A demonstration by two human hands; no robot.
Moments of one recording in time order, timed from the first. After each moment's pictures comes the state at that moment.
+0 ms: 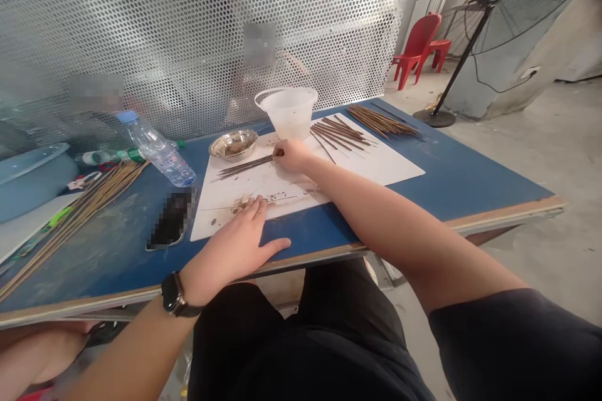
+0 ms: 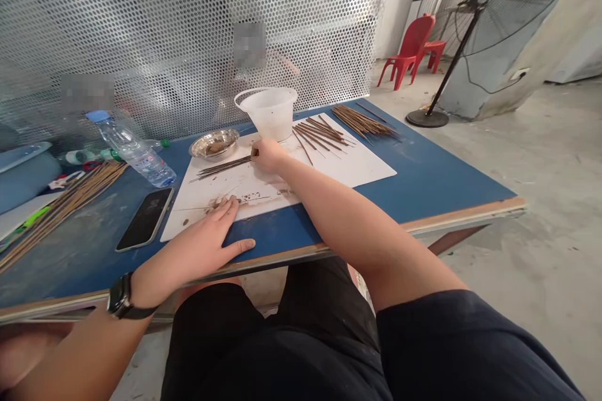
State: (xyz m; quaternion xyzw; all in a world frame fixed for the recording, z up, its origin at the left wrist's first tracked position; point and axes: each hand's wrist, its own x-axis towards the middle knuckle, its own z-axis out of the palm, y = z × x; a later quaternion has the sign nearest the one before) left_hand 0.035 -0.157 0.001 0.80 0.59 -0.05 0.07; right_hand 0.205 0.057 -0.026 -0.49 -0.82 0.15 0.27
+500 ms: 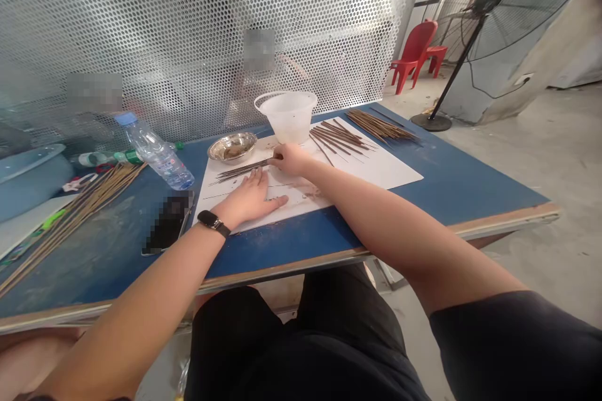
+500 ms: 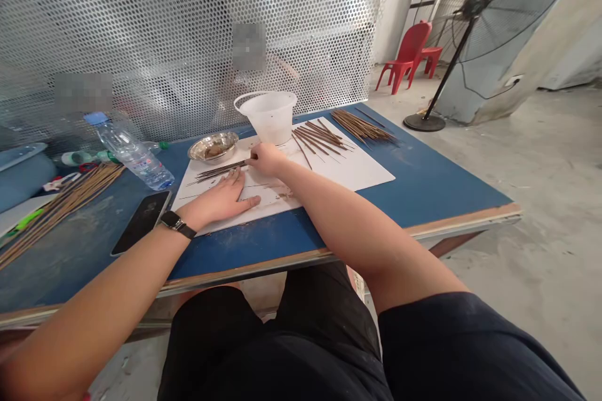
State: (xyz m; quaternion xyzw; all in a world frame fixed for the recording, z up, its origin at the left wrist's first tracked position) left_hand 0.047 -0.058 -0.001 0.81 0.59 -0.06 0.05; right_hand 0.205 0.053 -0.017 -0.48 -0.83 0.12 0.25
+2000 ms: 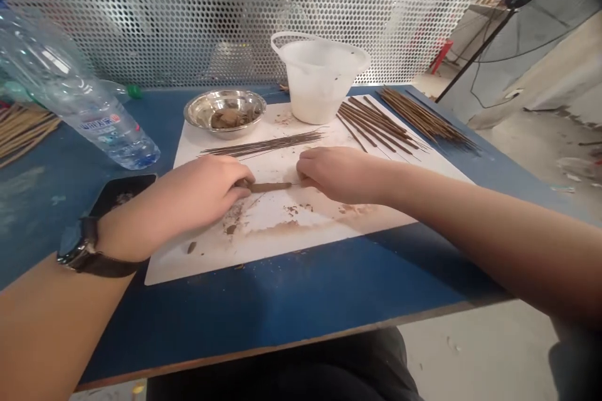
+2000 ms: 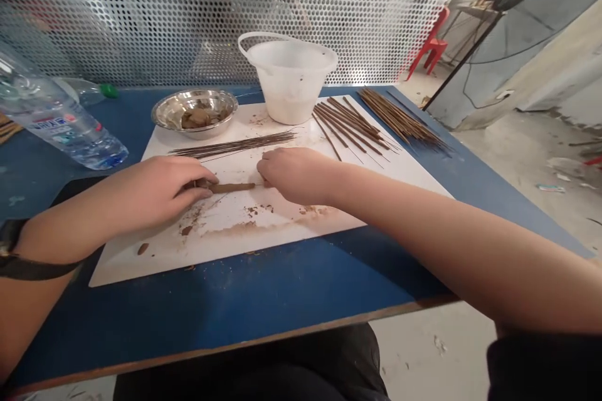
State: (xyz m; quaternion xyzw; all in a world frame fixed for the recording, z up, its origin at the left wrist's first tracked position) left_hand -0.039 -0.030 0.009 0.87 0.48 0.03 0.07; right_hand 0.228 0.002 0.014 -0.36 -0.93 0.06 -0.05
